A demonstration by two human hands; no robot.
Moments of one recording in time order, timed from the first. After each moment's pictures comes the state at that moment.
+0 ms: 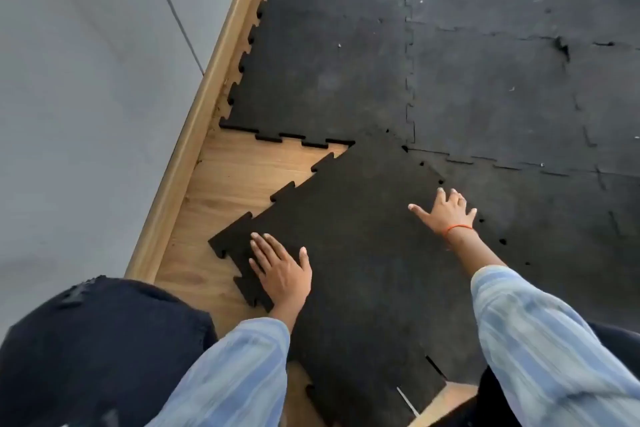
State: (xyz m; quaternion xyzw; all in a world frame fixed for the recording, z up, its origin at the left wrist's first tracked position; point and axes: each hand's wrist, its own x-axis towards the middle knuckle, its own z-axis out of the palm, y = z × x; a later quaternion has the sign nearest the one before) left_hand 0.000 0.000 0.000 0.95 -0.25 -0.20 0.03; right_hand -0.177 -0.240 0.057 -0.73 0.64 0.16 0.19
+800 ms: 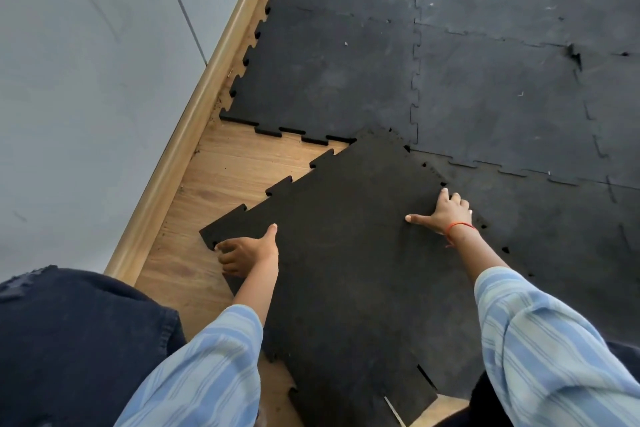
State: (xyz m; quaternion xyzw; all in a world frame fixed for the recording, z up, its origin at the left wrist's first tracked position) left_hand 0.049 -0.029 -0.001 0.93 0.17 -0.23 0.23; right_hand -0.185 -0.260 0.045 -0.74 0.62 0.17 0.20
